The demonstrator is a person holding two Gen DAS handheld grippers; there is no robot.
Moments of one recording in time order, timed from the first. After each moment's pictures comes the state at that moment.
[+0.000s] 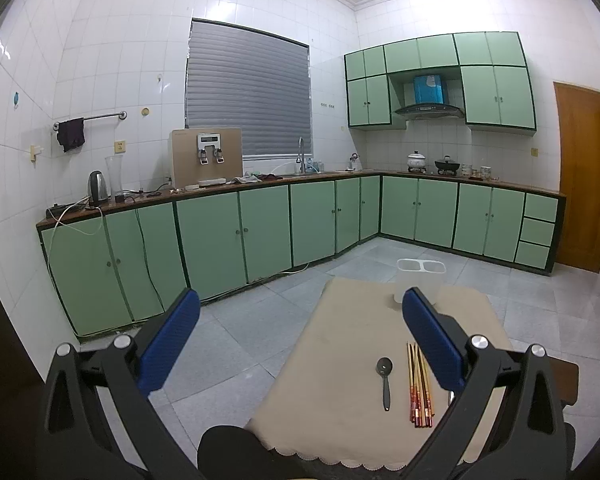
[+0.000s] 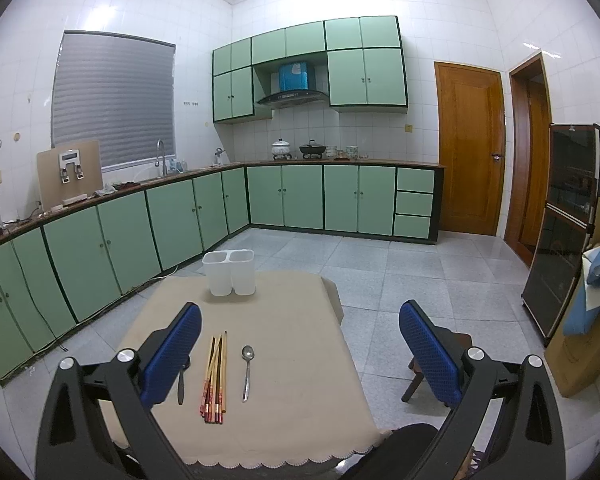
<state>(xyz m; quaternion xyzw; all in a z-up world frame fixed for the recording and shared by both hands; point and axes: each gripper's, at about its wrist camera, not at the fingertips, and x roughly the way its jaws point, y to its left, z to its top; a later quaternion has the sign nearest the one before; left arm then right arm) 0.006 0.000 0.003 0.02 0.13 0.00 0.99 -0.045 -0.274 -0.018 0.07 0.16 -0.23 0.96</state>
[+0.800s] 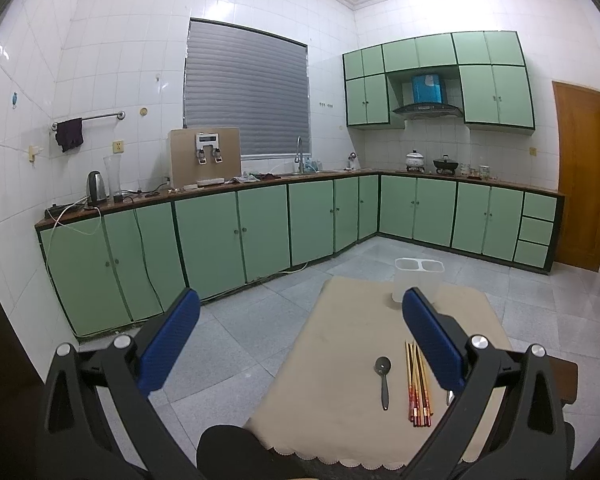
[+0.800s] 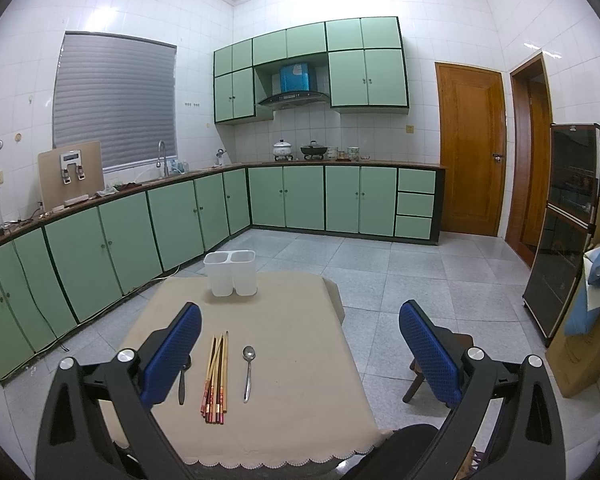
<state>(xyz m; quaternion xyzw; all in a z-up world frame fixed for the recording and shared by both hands) 0.006 0.000 0.000 0.02 0.13 0.00 0.99 -0.046 -0.271 -0.020 0.07 0.15 -0.23 0.96</state>
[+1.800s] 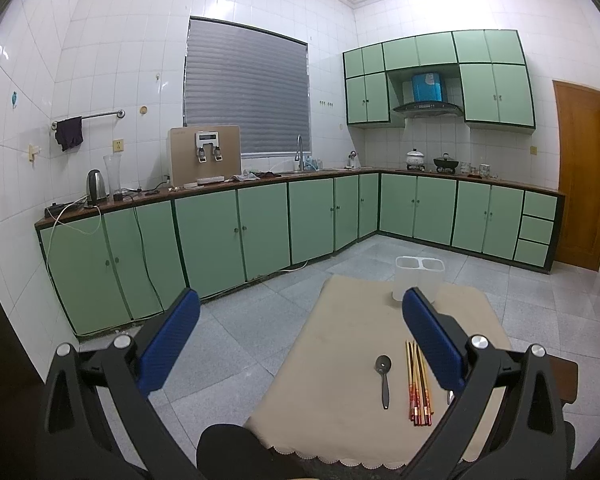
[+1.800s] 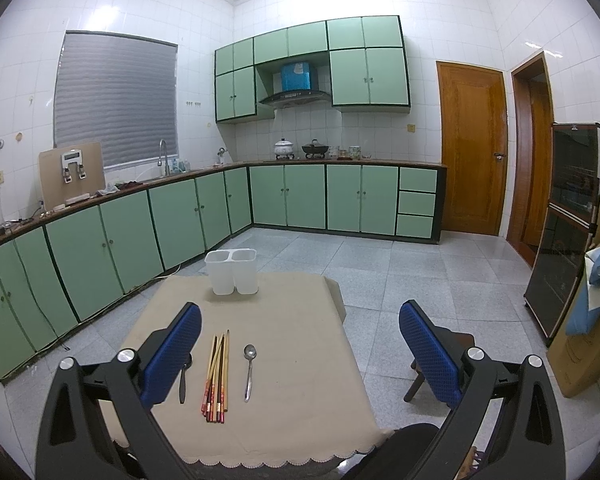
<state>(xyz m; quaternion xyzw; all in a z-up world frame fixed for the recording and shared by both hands) 0.010 0.001 -0.002 0.02 0.13 0.00 0.99 -0.044 -0.272 -0.021 0.07 0.16 -0.22 0.96</state>
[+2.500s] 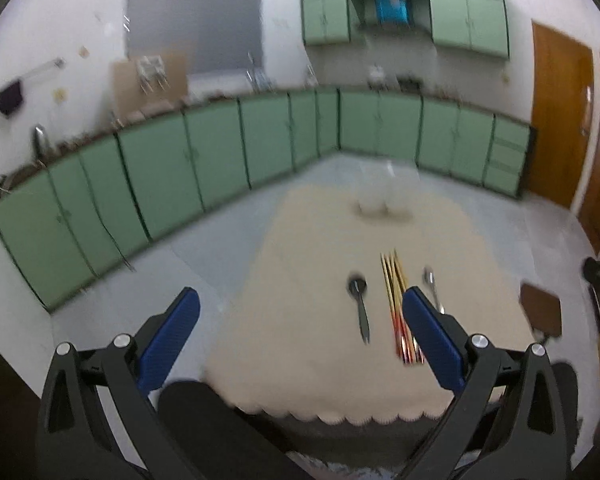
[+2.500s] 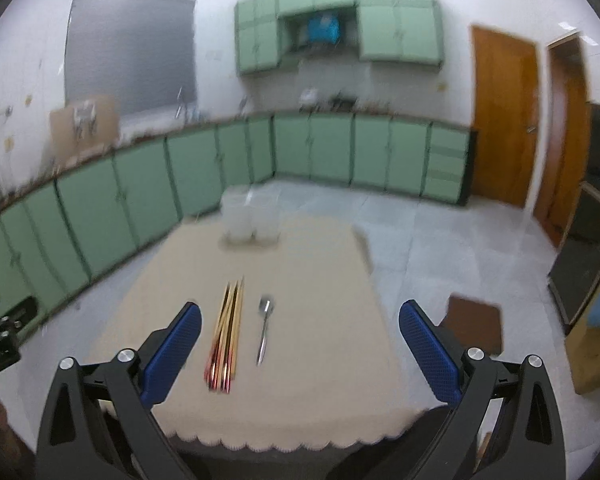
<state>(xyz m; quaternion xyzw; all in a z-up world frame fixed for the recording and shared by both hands) 0.098 -0.024 -0.103 0.05 0.30 -0.09 0.95 0.028 -0.286 -0.096 0.08 0.26 -0.16 0.95</state>
